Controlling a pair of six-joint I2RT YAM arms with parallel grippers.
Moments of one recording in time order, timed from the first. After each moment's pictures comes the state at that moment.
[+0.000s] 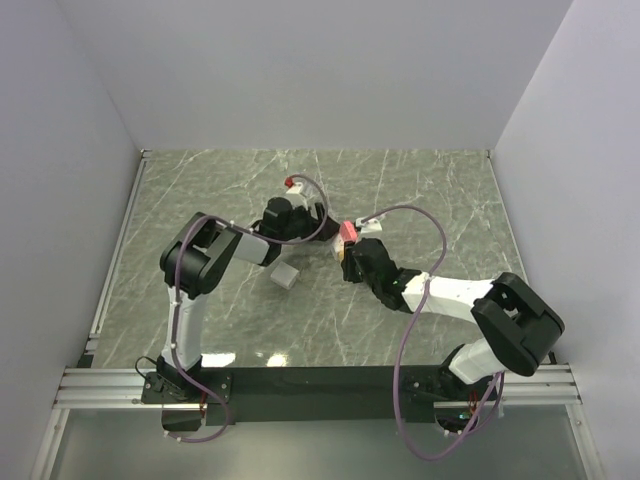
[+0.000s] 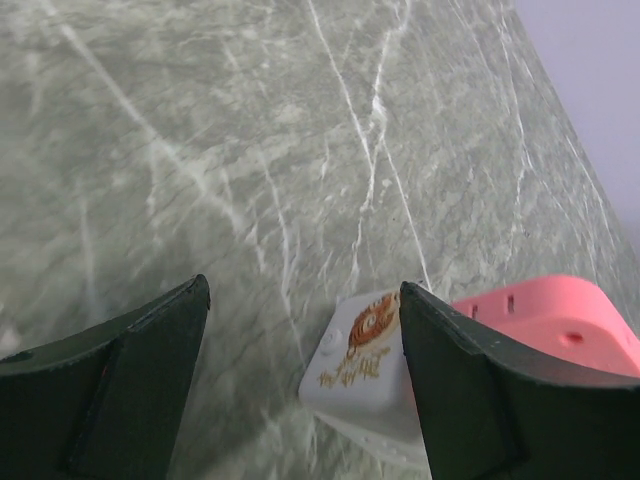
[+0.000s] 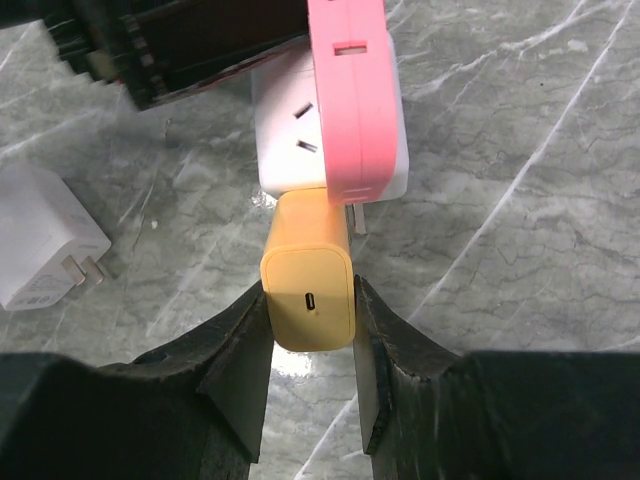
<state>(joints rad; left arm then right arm) -0.53 2.13 1.06 0.77 0.38 -0.55 0.75 1.46 0.60 0.24 0.32 0.44</state>
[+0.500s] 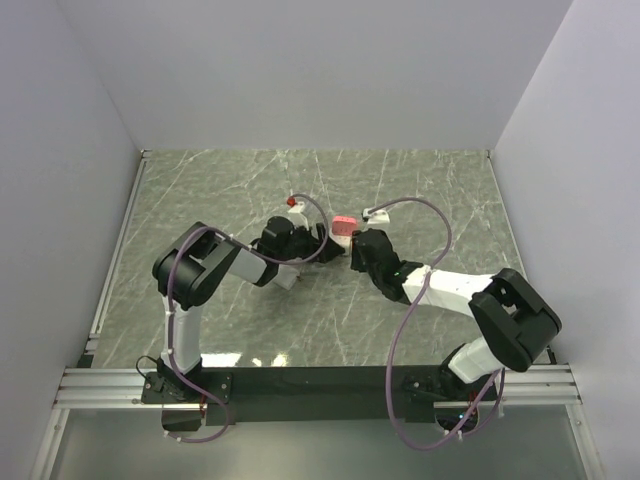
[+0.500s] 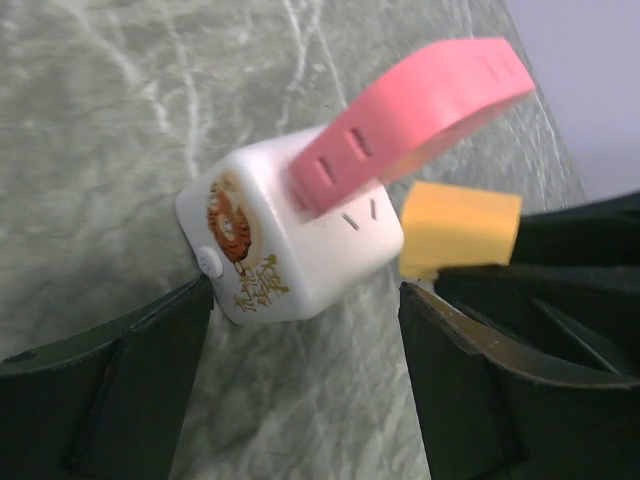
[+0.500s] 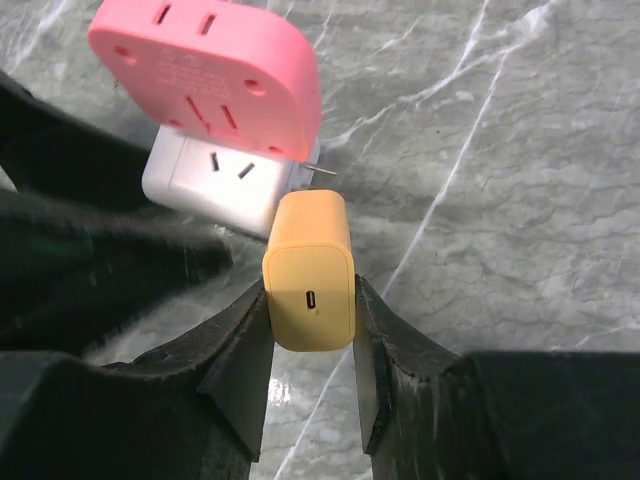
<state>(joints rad) -0.58 2.01 0.83 0.86 0.39 -0.61 0.70 1.48 0.65 0.22 0.41 0.40</state>
